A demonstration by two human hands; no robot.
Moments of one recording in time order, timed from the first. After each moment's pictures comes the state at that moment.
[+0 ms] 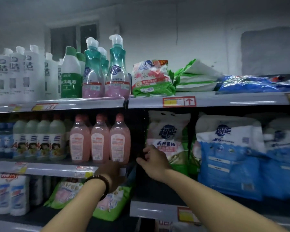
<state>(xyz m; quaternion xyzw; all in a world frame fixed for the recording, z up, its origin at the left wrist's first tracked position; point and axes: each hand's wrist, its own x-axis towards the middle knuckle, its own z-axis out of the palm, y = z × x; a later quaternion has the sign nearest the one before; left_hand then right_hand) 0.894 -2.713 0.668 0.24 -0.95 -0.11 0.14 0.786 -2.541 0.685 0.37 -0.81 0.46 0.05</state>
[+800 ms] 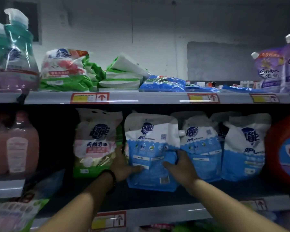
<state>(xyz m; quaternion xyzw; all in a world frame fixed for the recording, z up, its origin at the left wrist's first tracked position) 0.689 -2.480 0.650 -0.01 -0.84 -0.50 0.21 0.653 -2.236 0.646 0.13 -0.80 0.57 0.15</state>
